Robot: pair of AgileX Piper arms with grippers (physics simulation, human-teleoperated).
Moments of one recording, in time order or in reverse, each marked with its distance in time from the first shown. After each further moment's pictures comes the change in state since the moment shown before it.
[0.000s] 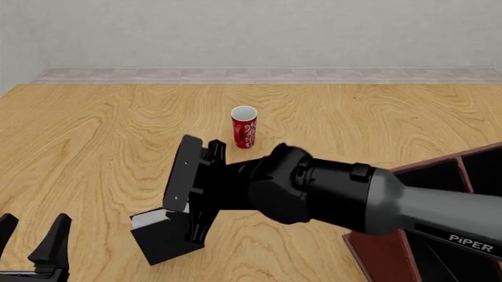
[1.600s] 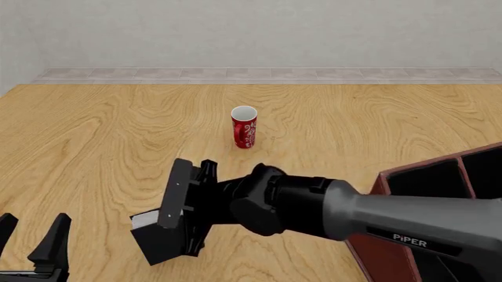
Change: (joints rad) left arm 0.000 0.001 -0.003 0.002 0.000; right arm 0.008 0.116 0.015 -0.067 0.000
